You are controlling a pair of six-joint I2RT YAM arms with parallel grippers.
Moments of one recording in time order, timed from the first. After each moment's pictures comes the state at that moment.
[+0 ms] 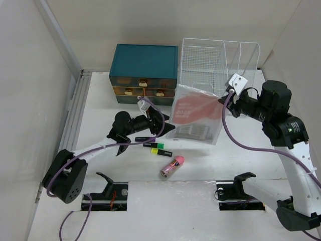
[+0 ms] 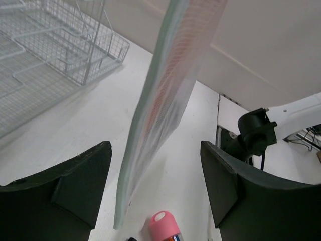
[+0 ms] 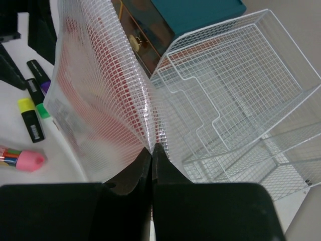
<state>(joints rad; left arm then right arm) -0.56 1.23 0.51 0.86 0.68 -0.53 0.29 0.96 1.41 -0.78 -0.44 -0.51</state>
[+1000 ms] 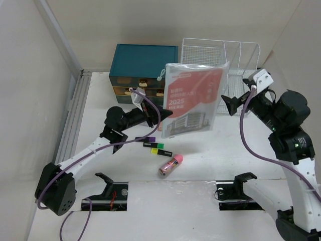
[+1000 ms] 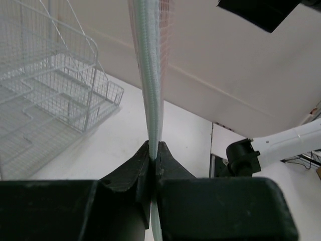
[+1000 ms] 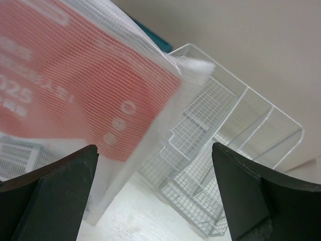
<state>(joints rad) -0.57 1.13 0.64 0.76 0.66 -0.54 0.26 0.84 1.34 -0.54 -0.28 -0.35</state>
